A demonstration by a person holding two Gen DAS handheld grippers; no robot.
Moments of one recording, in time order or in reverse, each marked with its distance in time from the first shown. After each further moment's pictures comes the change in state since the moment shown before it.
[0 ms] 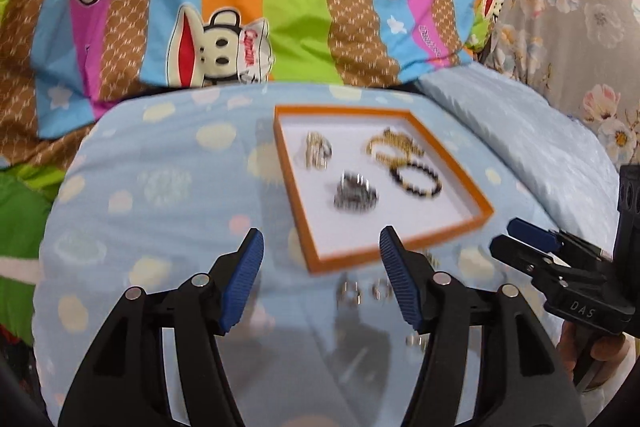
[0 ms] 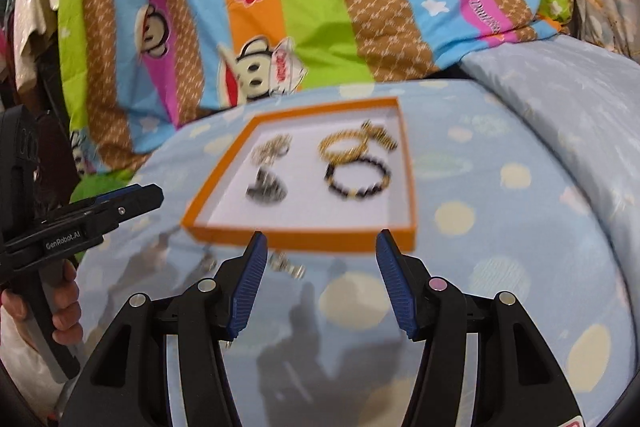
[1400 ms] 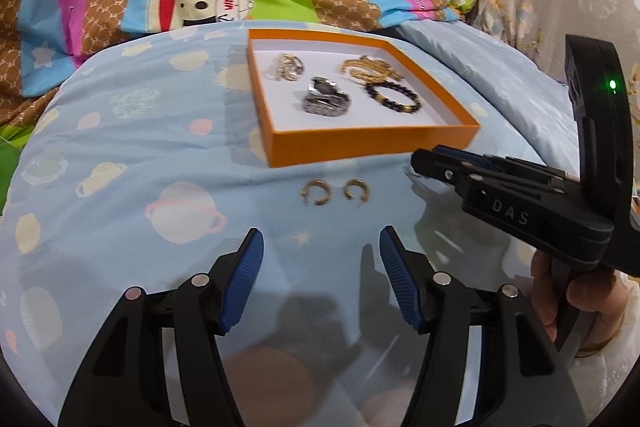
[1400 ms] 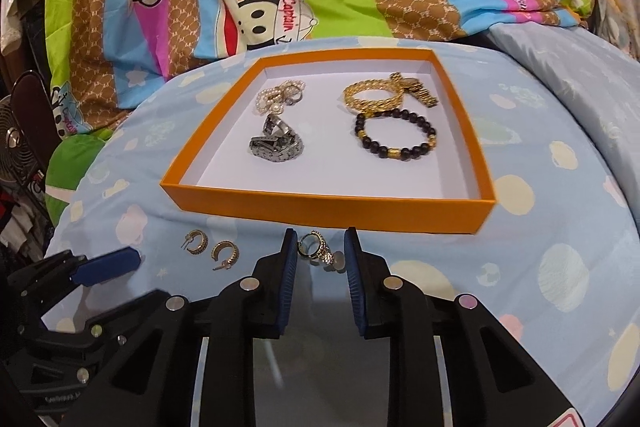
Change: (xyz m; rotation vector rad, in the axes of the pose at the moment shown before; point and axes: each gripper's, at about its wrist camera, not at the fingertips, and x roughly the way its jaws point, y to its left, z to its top) left arm 0.011 -0.020 -0.055 0.021 0.111 -0.062; right arm 0.042 0.017 0.000 -0.023 0.091 -0.063
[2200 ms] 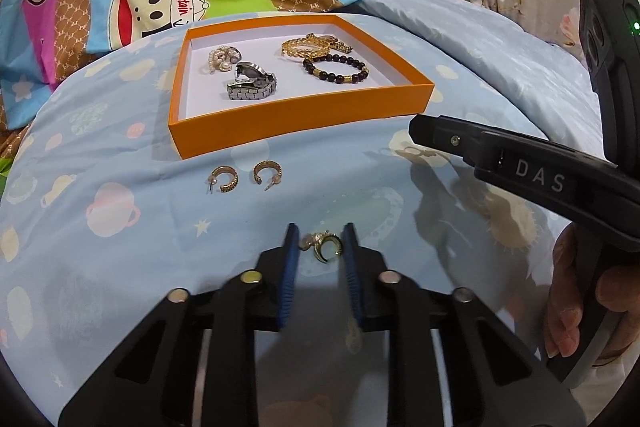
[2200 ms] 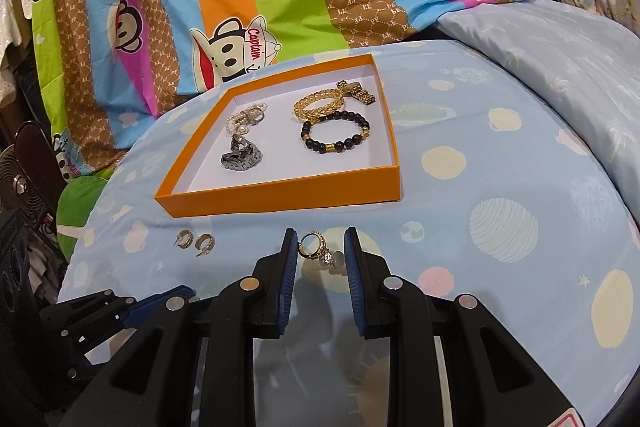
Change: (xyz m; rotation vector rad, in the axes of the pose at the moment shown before) left arm 0.019 -0.056 -0.008 0.108 0.035 0.030; right arm -0.028 -0.037 -0.017 0.128 -0.052 0.017
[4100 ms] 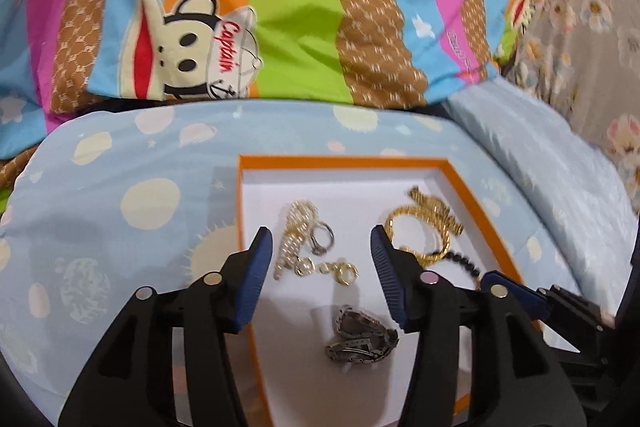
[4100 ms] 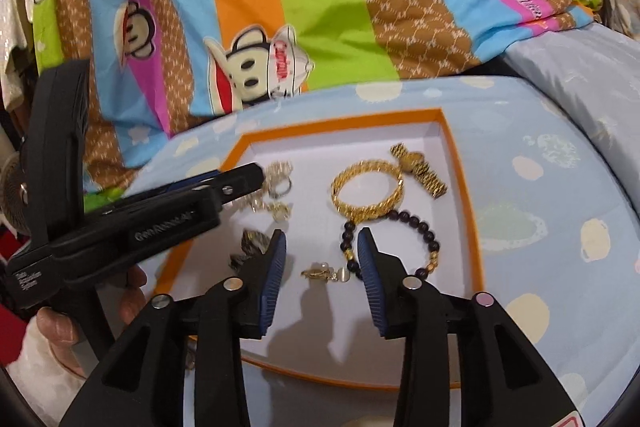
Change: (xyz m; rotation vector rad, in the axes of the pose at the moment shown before) left arm 0.059 0.107 0.150 -0.215 -0.158 0.018; right arm 0.060 0.016 0.087 -0.043 -0.047 0.104
